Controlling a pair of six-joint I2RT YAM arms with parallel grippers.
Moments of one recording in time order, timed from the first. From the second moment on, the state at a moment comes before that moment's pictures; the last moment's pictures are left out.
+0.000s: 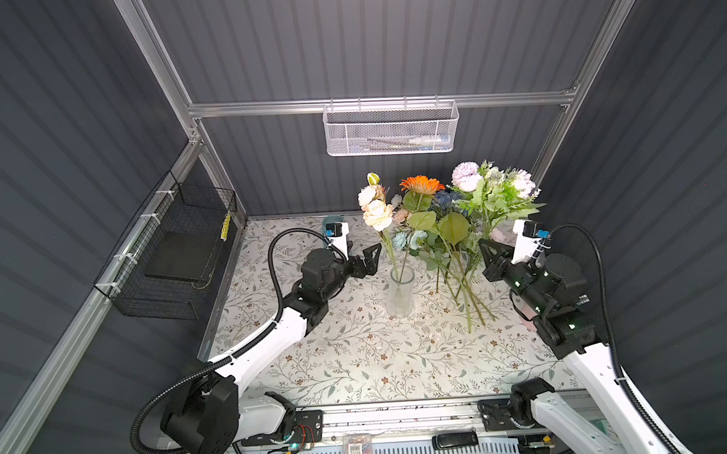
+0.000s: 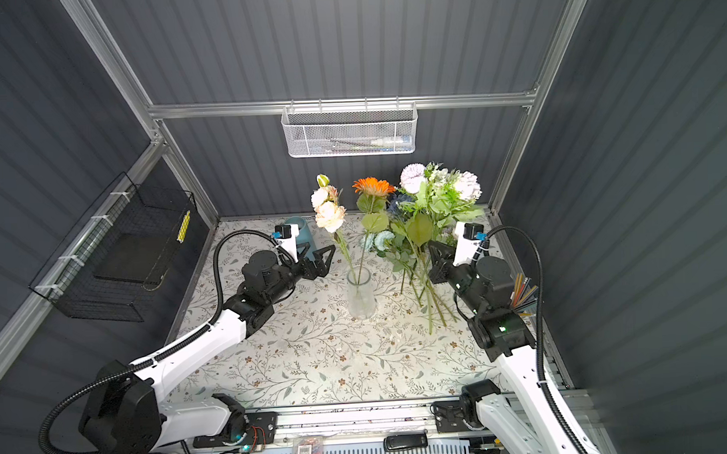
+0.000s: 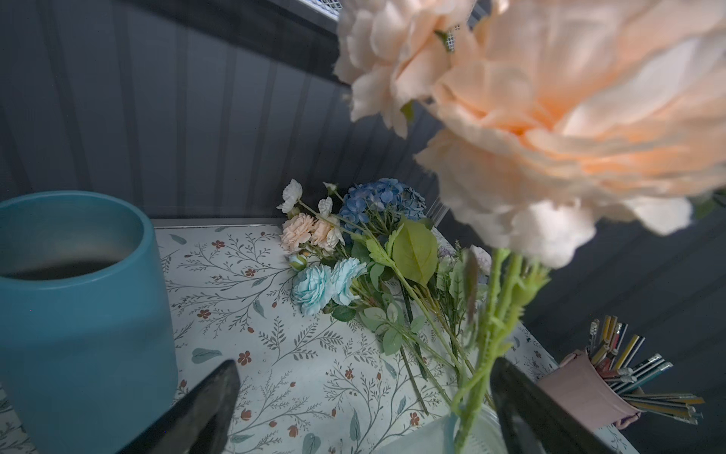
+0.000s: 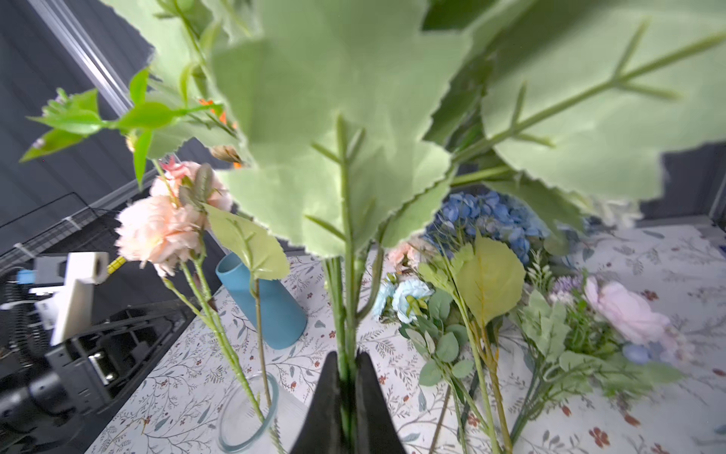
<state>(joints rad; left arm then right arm) -0.56 1.28 0.82 0.33 0.08 -0.39 0.23 0.76 0.80 -0.07 -0.21 0.34</state>
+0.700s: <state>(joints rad) -0.52 1.18 0.72 0.33 0.14 -0.42 0.62 1.18 0.98 0.31 -0.42 -0.03</state>
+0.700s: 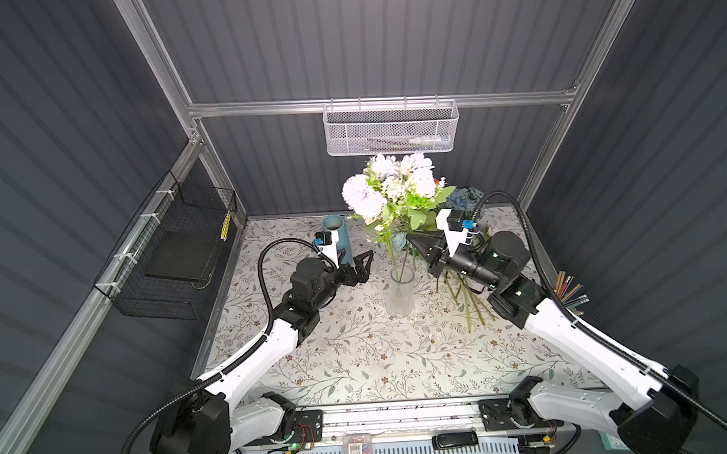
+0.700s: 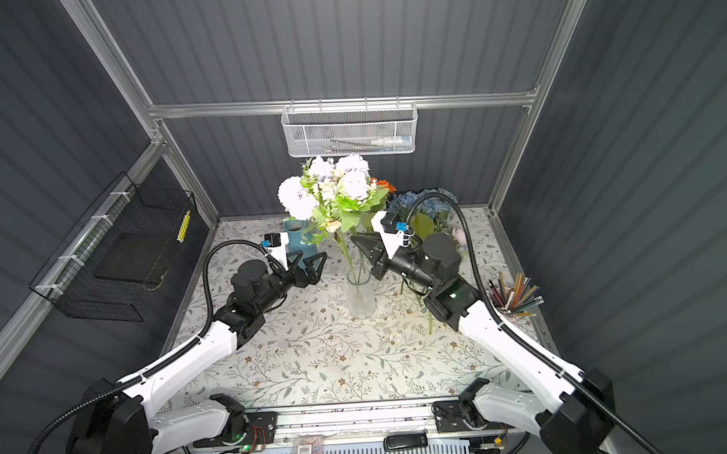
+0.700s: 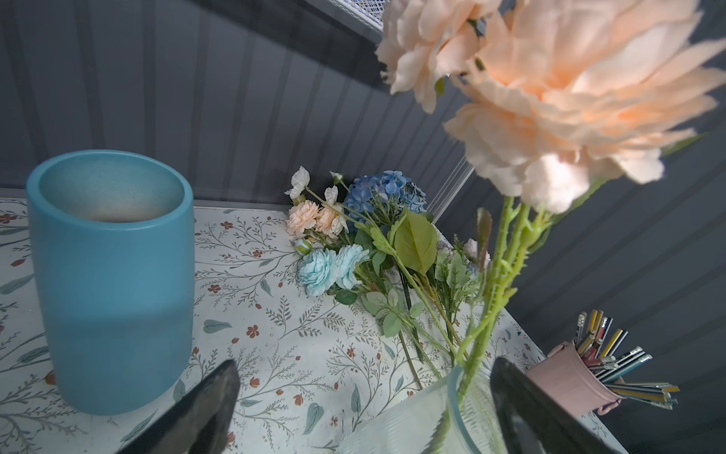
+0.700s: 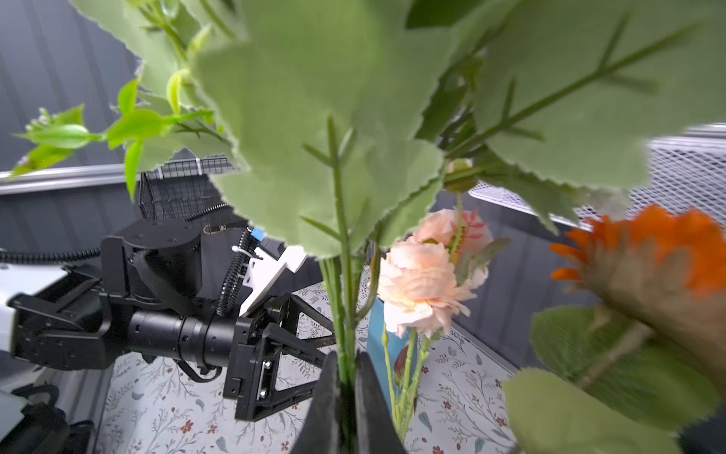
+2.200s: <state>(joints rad) -0.57 1.28 0.70 0.53 0.51 -0.46 0.71 1.39 0.62 0.78 -0.17 -0.06</state>
